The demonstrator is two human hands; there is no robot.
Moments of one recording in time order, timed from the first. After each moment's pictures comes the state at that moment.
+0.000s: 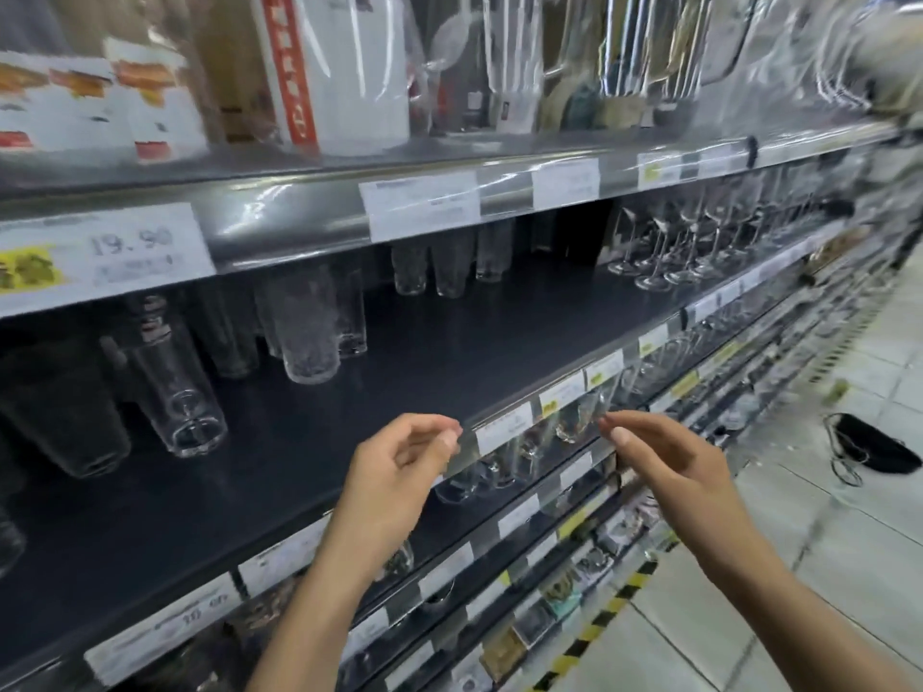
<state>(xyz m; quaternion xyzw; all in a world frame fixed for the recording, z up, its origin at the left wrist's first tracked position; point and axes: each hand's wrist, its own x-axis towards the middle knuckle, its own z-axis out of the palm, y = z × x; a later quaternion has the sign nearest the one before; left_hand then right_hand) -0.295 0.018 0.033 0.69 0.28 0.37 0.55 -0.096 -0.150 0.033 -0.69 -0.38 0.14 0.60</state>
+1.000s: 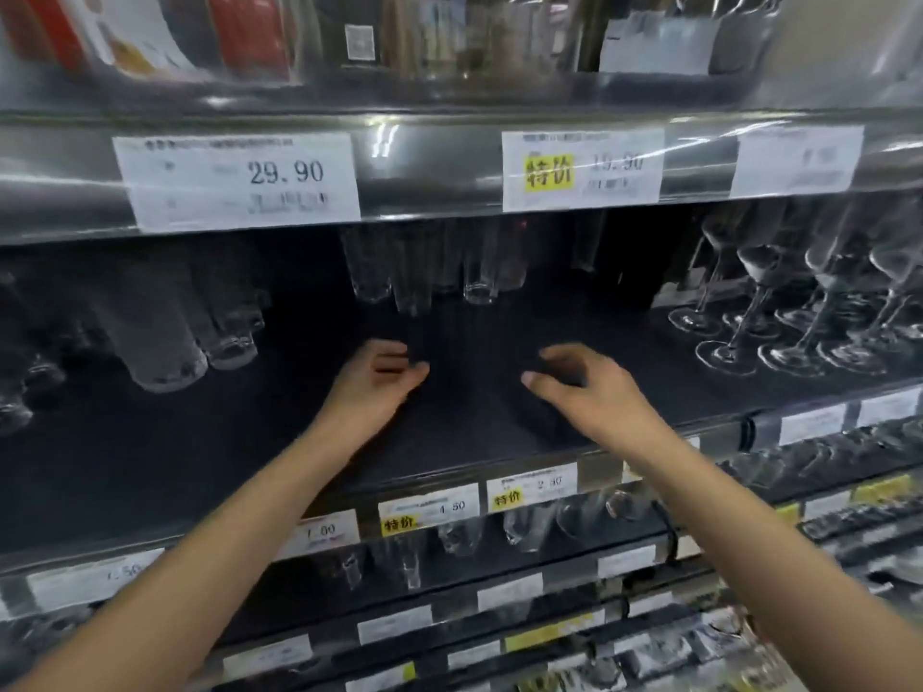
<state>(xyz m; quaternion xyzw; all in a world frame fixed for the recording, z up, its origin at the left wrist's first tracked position) -0.007 0.133 0.022 0.63 0.51 0.40 0.43 0.227 0.056 0.035 -0.70 -0.56 0.24 0.39</state>
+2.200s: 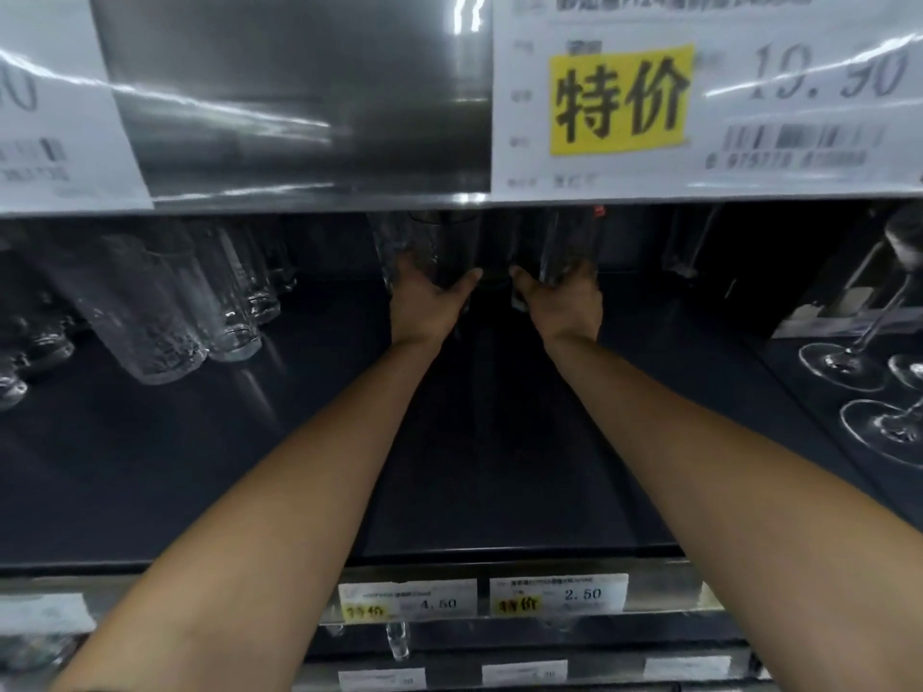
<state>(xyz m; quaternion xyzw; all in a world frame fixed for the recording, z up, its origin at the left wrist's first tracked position) 0.068 0.316 -0.007 0.56 0.55 0.56 0.27 0.221 0.300 0.001 -0.69 -0.48 0.17 0.51</state>
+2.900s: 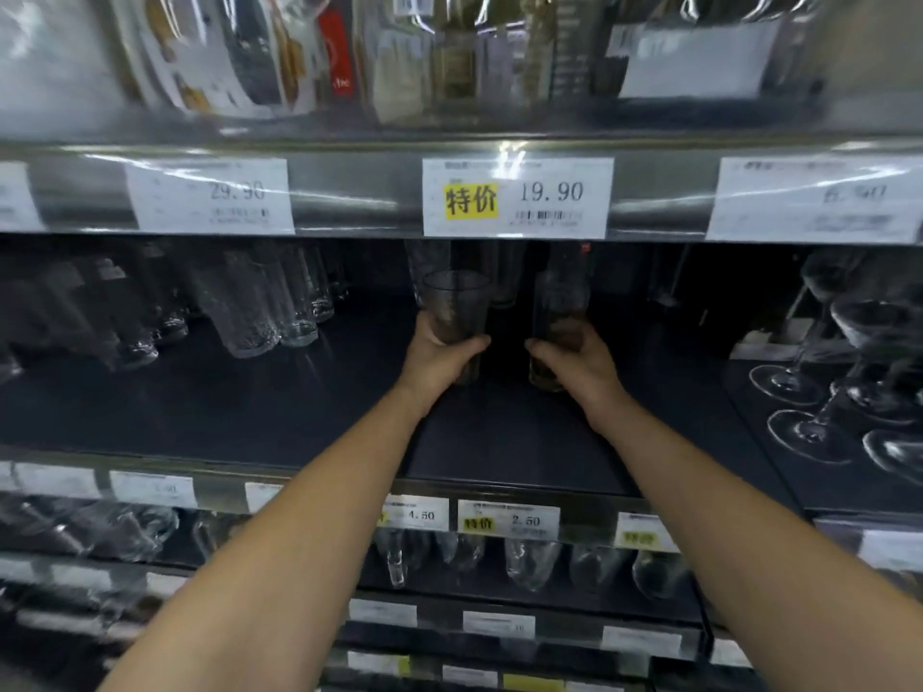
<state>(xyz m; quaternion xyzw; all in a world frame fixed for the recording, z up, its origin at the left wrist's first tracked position) 0.068 0.203 0.001 0.54 0.54 0.53 0.37 0.261 0.188 0.009 -0.55 -0.52 0.42 0.50</state>
